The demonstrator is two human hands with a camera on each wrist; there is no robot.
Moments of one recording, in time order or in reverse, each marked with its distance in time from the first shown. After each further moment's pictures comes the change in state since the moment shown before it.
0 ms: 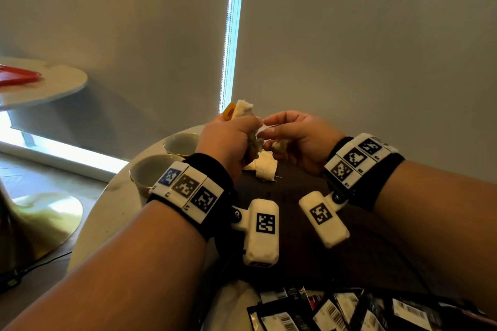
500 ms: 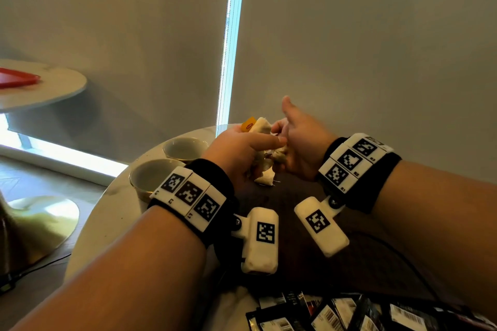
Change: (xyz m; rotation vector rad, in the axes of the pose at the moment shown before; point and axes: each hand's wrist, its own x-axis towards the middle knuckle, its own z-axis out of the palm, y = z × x) left_hand -0.018 0.004 0.006 0.144 -0.243 -0.079; right_hand 0.009 -0.009 0.013 -0.049 0.103 0.277
